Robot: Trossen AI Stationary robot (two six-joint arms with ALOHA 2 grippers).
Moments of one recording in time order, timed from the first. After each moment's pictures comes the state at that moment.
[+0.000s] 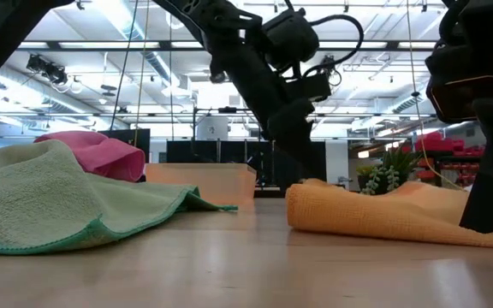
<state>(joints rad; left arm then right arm) 0.05 2.14 1.57 -0.33 -0.06 0.14 0.74 1.84 0.84 -0.06 0.48 1.64</state>
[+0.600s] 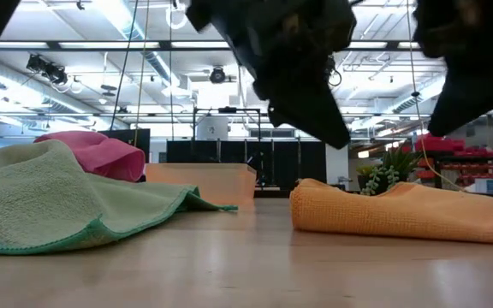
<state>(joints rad) -0.23 2.10 1.58 -0.38 0.04 -0.12 0.63 1.46 0.83 -0.61 0.54 1.54</state>
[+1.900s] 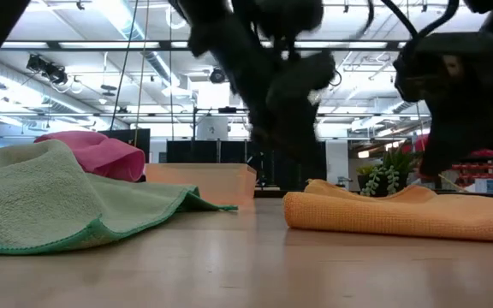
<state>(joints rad) -0.10 2.11 1.50 -0.31 -0.08 -0.22 0.50 1.41 0.63 -0.33 0.34 1.30</state>
